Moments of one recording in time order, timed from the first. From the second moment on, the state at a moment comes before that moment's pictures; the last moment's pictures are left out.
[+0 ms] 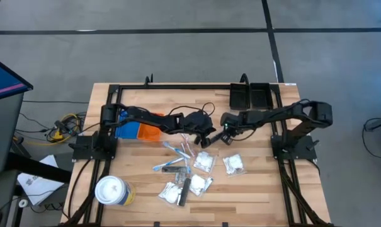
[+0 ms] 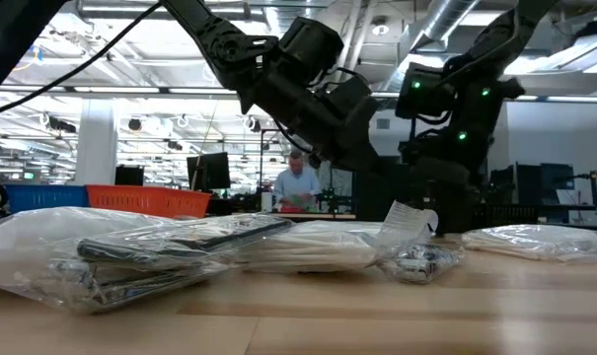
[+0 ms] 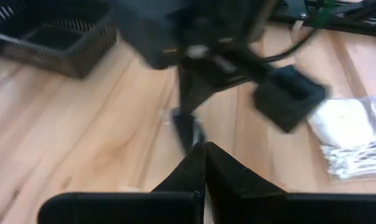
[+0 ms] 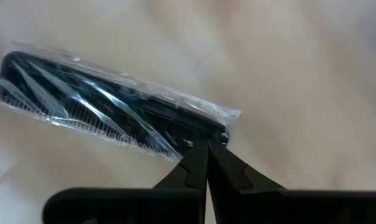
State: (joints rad) left arm 0.10 2.05 1.26 0.24 -0.07 -0.08; right arm -0.19 1.54 0.70 -0.46 0.15 0.44
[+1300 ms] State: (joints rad) left arm 0.02 2.12 1.25 0.21 0.17 -0.06; right arm 0.01 1.46 0.69 -0.53 0.45 0.59
